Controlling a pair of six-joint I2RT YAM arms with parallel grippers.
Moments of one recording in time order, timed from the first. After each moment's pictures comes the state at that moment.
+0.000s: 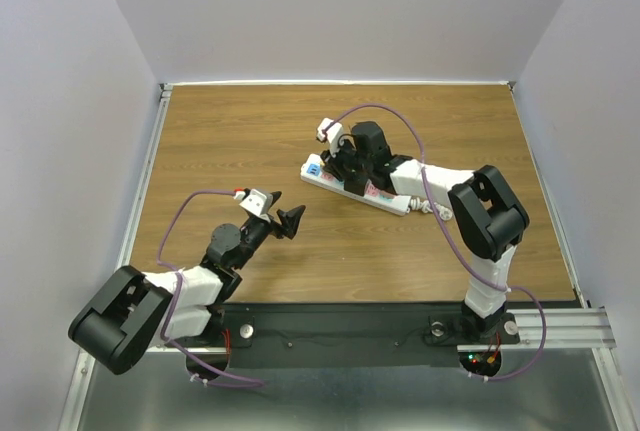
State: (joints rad) left arm -0.58 1.15 0.05 1.17 0.04 -0.13; right arm 0.60 1.91 1.22 0.15 -0.24 -0.34
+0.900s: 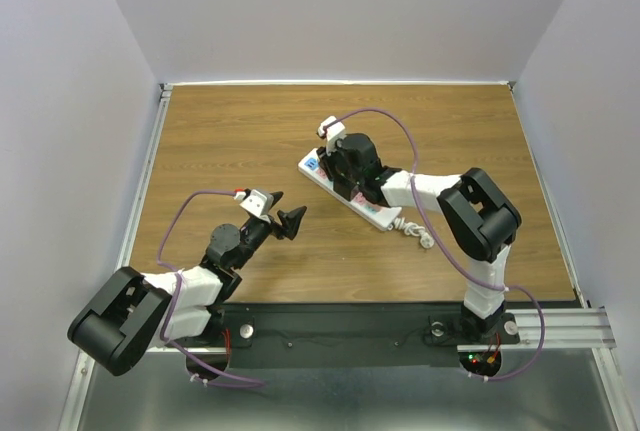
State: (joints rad) left arm -0.58 1.13 0.05 1.17 0.07 -0.13; right arm 0.68 1.93 1.15 0.36 0.04 -0.08
